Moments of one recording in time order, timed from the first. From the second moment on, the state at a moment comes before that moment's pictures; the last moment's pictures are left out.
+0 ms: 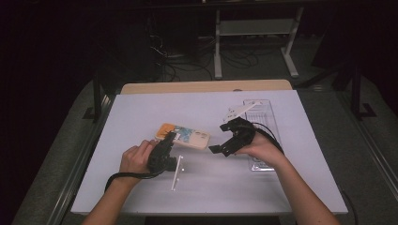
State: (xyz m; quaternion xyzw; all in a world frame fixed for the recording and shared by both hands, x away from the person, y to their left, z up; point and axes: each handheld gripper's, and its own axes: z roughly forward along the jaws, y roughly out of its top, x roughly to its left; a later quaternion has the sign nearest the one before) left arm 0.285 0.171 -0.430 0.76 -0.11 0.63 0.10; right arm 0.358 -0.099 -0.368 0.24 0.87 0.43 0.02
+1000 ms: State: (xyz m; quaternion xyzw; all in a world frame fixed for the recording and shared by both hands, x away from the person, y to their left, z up) left arm 0.289 0.180 -0.423 0.78 -0.05 0.61 0.13; right arm 0.341 -0.133 -0.389 0.27 0.85 0.45 0.04
